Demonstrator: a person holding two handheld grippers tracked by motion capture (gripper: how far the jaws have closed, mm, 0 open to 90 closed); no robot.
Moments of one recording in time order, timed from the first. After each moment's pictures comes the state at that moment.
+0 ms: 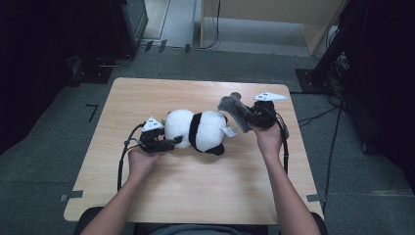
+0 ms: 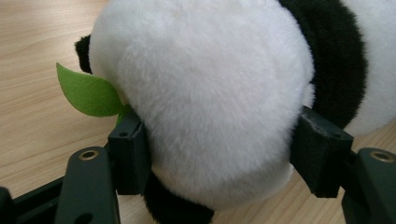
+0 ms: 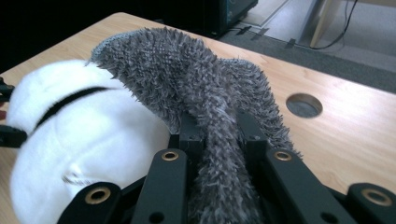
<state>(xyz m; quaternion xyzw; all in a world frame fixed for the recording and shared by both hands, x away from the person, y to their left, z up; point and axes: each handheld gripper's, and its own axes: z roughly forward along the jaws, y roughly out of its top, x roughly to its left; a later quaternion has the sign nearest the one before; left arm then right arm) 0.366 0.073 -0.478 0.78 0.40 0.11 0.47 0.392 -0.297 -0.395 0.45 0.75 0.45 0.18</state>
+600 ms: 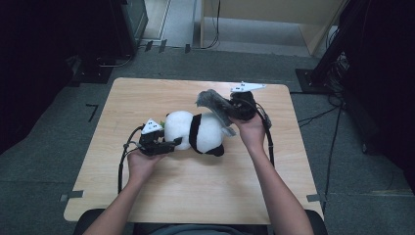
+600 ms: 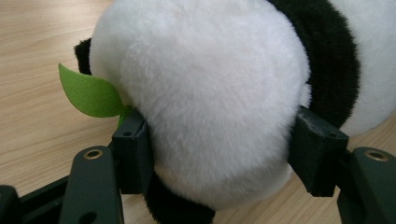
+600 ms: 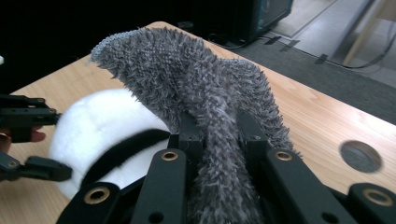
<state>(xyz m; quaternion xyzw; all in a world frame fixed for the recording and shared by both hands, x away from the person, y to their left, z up) 0.353 0.071 -0.472 0.77 0.41 0.12 0.47 0.404 -0.235 -0.370 0.39 0.78 0.46 0.17</state>
